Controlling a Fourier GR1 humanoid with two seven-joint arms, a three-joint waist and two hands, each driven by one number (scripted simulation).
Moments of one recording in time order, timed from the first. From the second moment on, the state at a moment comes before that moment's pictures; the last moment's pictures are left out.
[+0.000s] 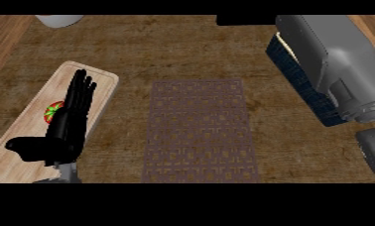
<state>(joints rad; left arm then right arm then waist) 0.01 0.09 -0.02 -1.68 0.05 0.15 0.01 -1.41 -0.29 0.06 -0.17 1.21 -0.59 1.23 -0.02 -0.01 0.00</state>
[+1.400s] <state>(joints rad) 0.01 0.08 -0.02 -1.69 0.04 0.14 0.02 -0.95 -0.35 -0.06 -0.55 1.19 -0.63 1.17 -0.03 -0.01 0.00</state>
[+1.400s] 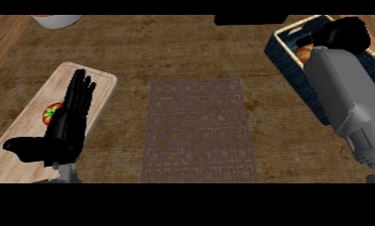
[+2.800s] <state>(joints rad) 0.02 0.08 -0.01 -1.69 0.04 0.13 0.02 -0.58 -0.23 -0.24 -1.53 1.72 -0.47 1.24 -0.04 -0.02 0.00</state>
